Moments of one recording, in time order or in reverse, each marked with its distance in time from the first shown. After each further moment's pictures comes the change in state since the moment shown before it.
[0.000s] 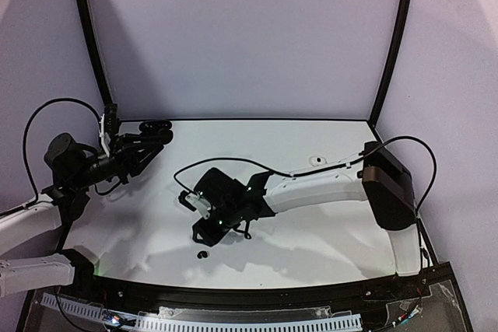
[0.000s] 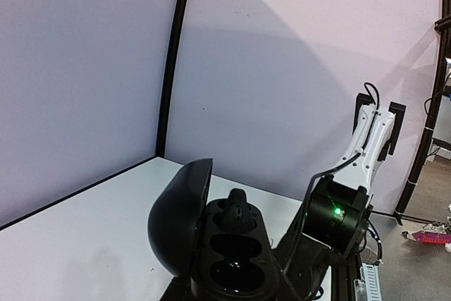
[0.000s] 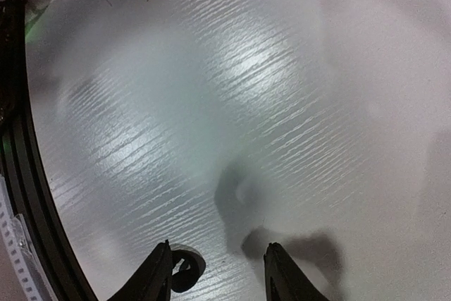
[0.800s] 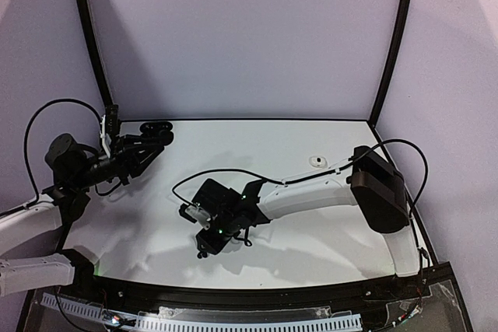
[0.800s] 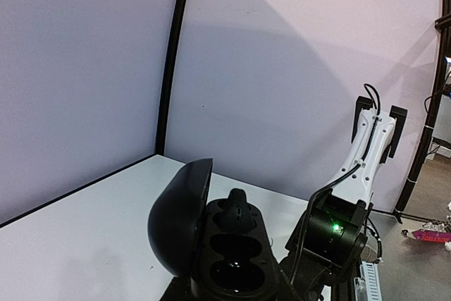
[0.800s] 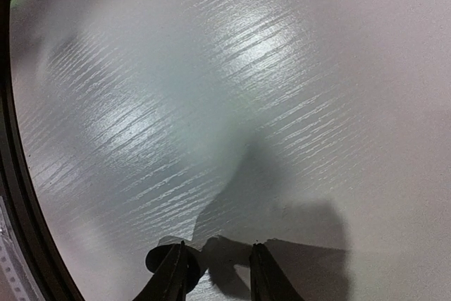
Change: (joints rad) left arm 0.000 0.004 -0.006 0.000 0.003 0.004; right arm 0.027 0.059 0.005 -0.045 -0.023 -0.018
